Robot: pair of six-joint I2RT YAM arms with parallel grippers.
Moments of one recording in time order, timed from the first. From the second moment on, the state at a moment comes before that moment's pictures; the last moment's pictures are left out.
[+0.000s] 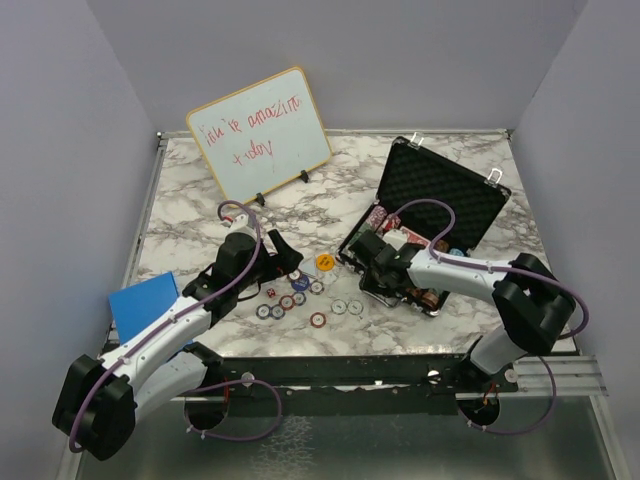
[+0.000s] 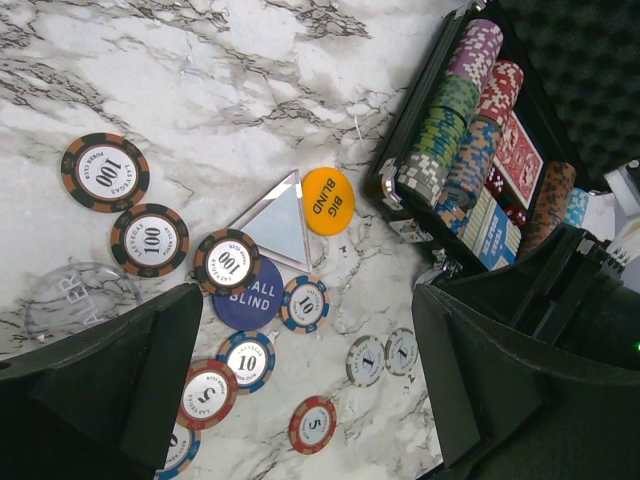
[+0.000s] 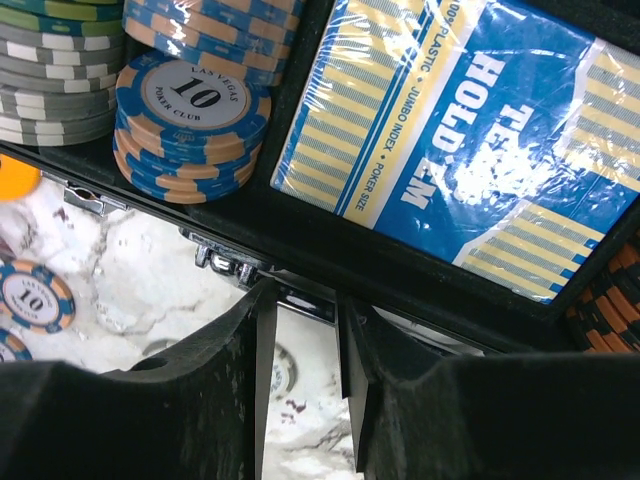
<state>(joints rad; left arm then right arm) -0.53 0.94 0.47 -0.05 0.00 -0.78 0.85 1.56 0.88 -0.54 0.32 1.04</state>
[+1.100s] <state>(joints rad) -0.53 0.65 0.67 -0.33 -0.36 -0.67 0.94 1.70 1.19 -0.42 0.26 0.69</state>
